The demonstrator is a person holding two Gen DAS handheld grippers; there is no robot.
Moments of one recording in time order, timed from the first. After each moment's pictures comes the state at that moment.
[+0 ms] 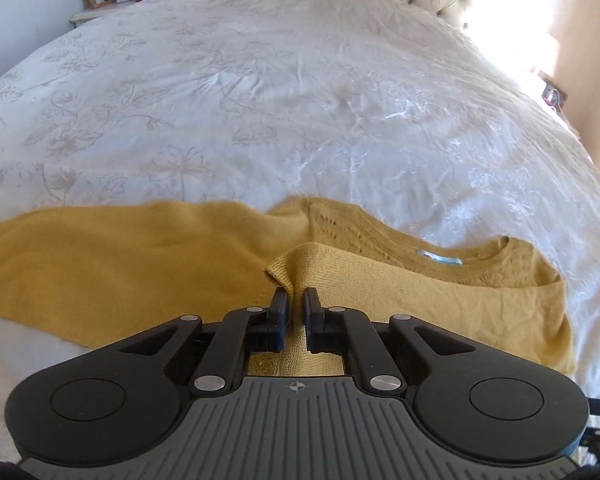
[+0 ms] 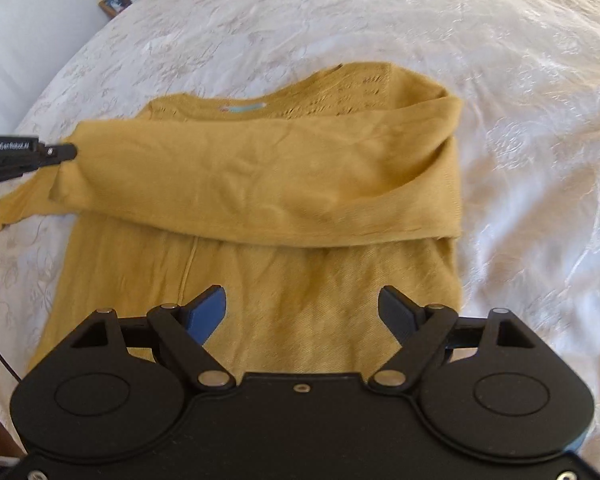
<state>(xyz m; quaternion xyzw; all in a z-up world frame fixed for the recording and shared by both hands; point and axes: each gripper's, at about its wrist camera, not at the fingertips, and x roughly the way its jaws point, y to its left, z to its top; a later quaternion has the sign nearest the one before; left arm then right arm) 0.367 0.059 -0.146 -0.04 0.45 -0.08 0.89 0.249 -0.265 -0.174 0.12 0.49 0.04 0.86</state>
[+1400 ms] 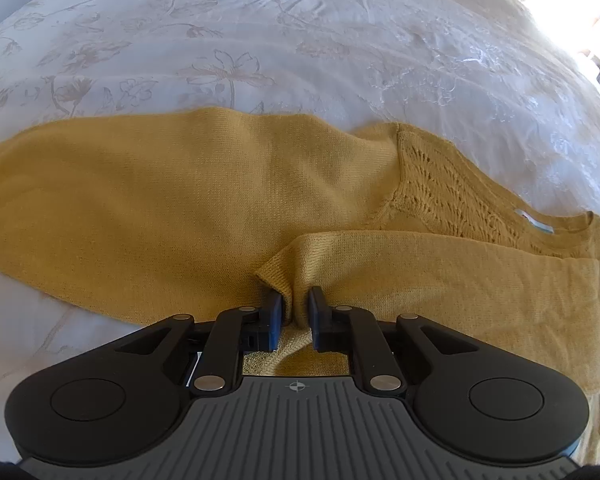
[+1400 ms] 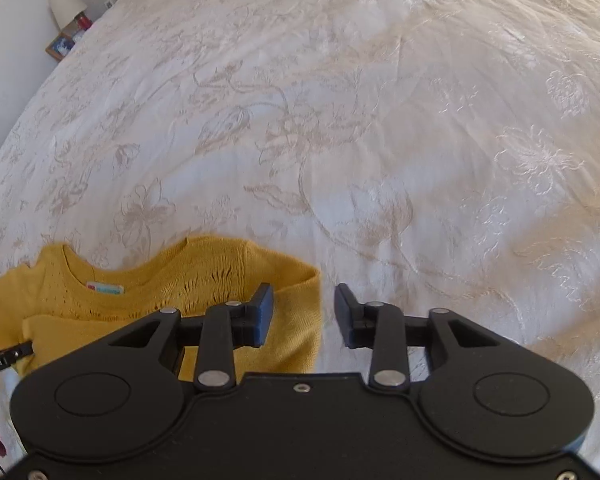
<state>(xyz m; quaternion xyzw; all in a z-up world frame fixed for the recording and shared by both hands) 0.386 0.082 -0.214 -0.05 0.52 -0.03 0.85 0.419 -0.361 -0.198 0.11 0.53 0.01 0.84</state>
